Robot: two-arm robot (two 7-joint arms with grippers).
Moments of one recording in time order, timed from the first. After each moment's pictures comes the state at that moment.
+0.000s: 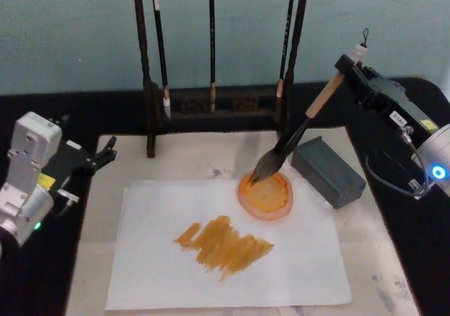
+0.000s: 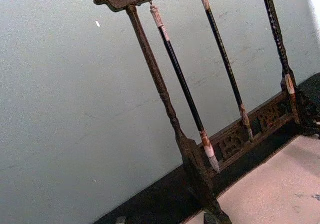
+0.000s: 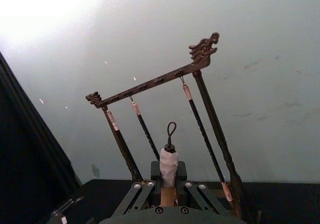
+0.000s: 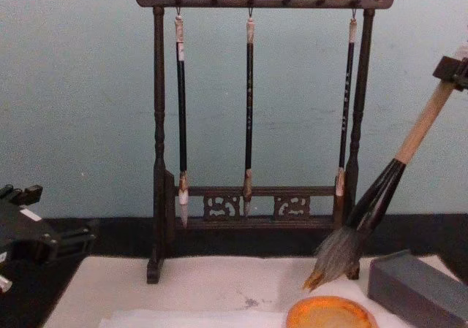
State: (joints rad) left arm -0.20 0.60 0.45 -1.41 -0.25 -0.12 0.03; right arm 0.11 0.45 -0.18 -1.70 0.91 0.11 0.33
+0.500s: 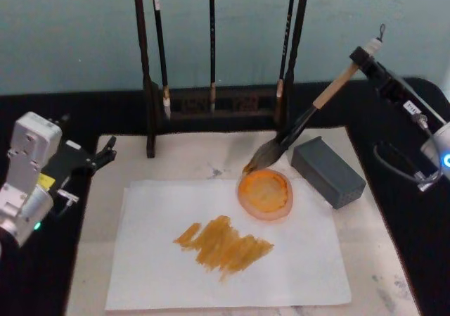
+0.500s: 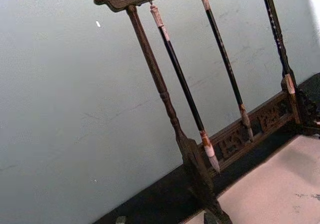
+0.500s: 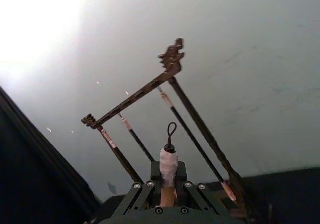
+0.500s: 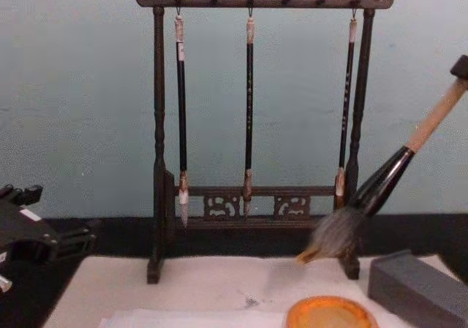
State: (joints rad) left arm -0.20 0.60 0.45 -1.41 -0.25 -0.12 0.03; right arm 0.15 0.44 -0.14 -1.63 1.10 0.17 0.35
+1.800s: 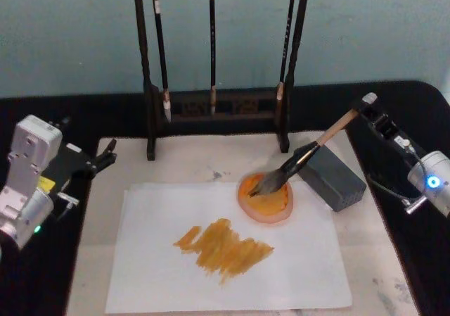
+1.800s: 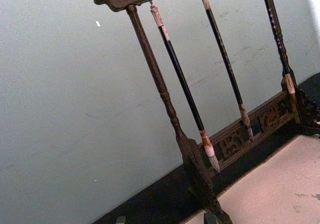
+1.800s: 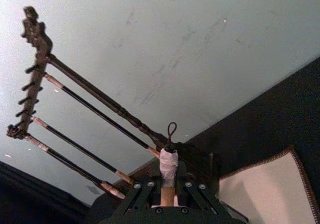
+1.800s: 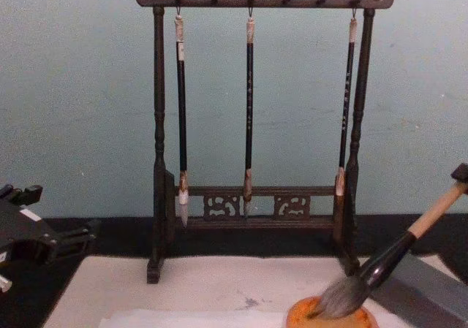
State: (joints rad) left arm -0.20 0.60 0.45 -1.41 -0.25 -0.12 0.03; right arm 0.25 0.42 -0.22 -1.29 1.29 0.20 0.32
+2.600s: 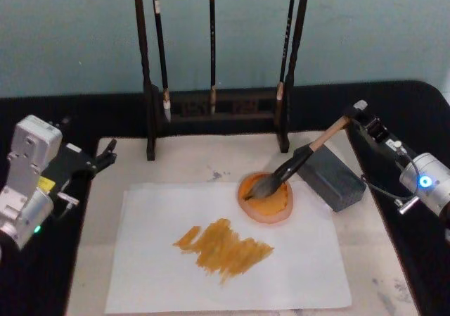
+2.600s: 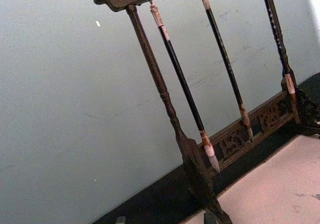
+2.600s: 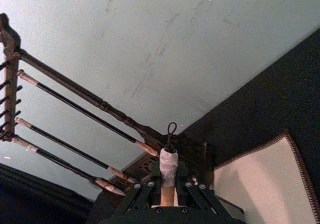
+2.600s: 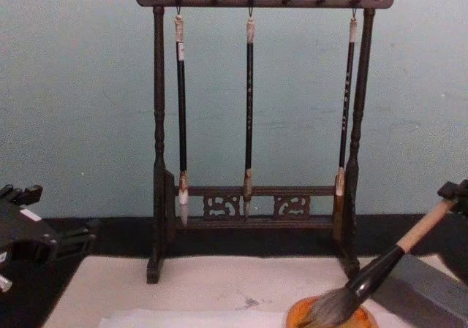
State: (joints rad) left arm -0.20 0.60 0.45 -1.41 -0.25 -0.12 0.03; right arm 0.32 0.42 -0.28 -1.18 1.36 0.23 0.33
